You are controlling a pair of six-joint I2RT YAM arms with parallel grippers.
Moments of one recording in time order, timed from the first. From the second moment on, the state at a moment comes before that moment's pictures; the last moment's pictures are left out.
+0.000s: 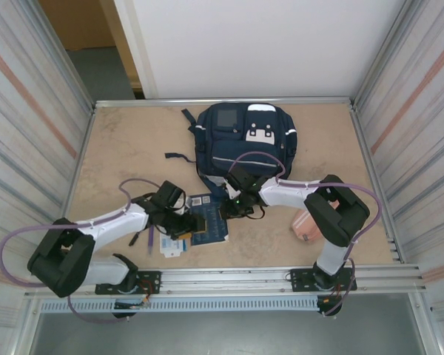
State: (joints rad) left arm -0.62 1.28 0.55 -0.45 0.49 -0.74; right arm 0.81 1.76 0.97 -0.39 -0.31 0.56
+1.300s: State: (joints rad) left arm -0.62 1.12 0.51 -0.49 0.52 -0.84; right arm 0.80 1.80 0.98 -0.34 -0.44 0.49
